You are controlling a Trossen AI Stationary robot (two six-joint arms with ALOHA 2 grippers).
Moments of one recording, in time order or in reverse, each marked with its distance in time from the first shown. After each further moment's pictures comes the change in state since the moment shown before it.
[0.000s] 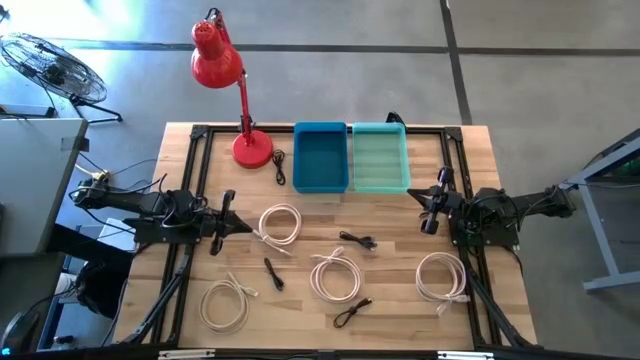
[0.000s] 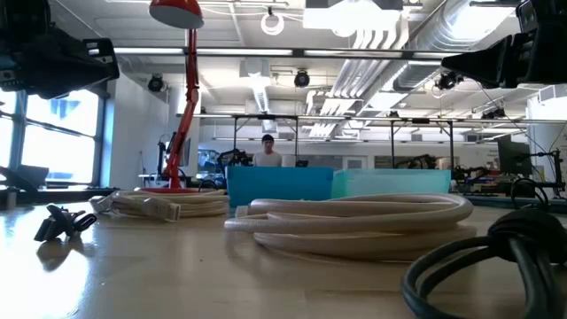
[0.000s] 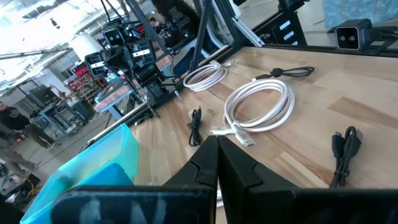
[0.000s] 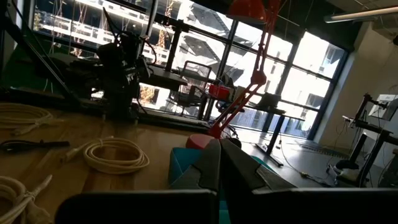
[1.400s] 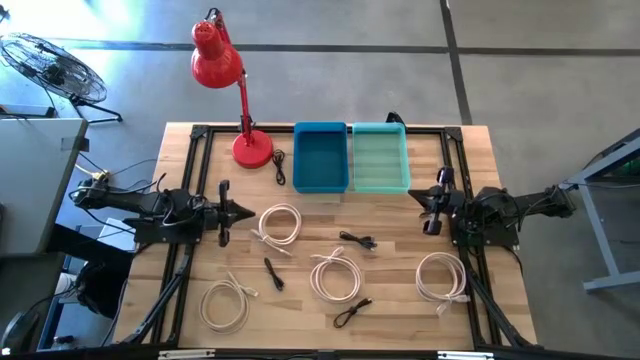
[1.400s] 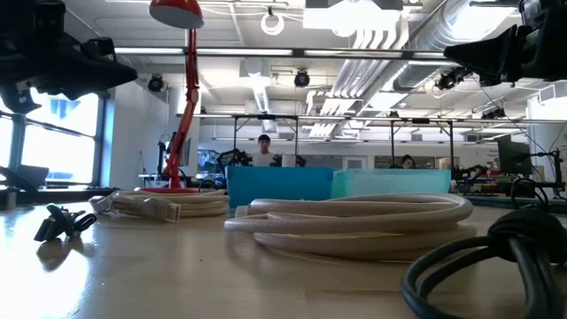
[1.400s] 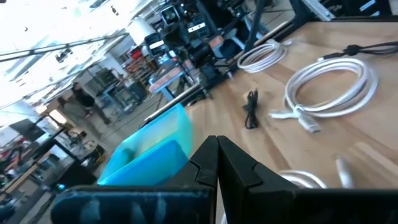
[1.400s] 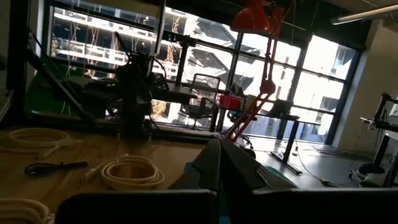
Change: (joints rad) left arm 0.000 0.000 0.000 0.056 -0.254 0.052; right arm 0.000 0.000 0.000 0.050 -0.048 0.060
